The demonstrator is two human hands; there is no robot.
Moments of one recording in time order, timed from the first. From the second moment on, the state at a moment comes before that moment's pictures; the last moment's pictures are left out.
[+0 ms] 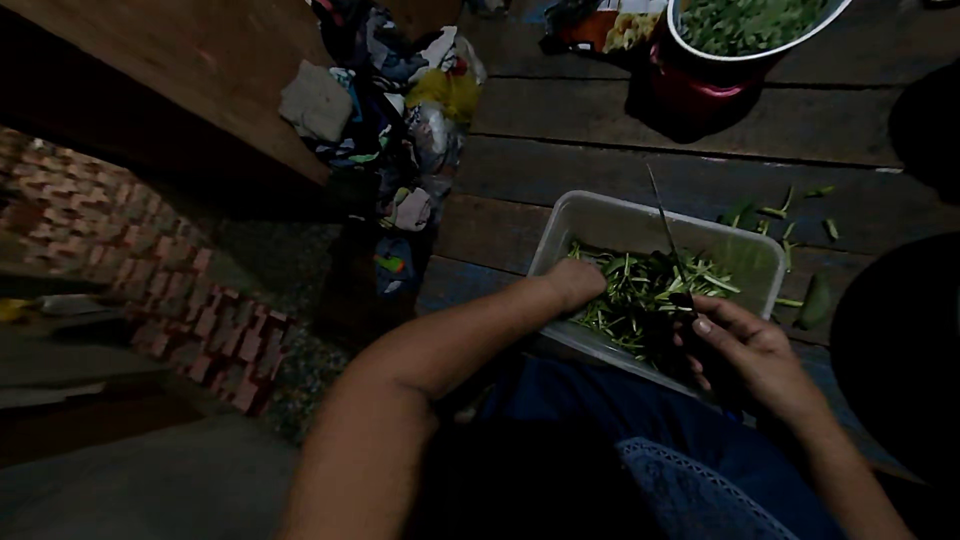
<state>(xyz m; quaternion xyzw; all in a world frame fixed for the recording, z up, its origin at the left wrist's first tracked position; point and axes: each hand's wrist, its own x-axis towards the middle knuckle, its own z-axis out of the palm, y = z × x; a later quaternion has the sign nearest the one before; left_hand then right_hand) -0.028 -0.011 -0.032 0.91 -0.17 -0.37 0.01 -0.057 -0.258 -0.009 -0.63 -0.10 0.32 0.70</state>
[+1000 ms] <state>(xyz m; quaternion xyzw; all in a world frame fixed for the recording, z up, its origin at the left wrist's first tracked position) 0.012 -0.007 -0.027 0.90 -0.20 -0.37 -0.09 -0.054 -0.259 -0.014 -0.61 -0.11 0.32 0.72</state>
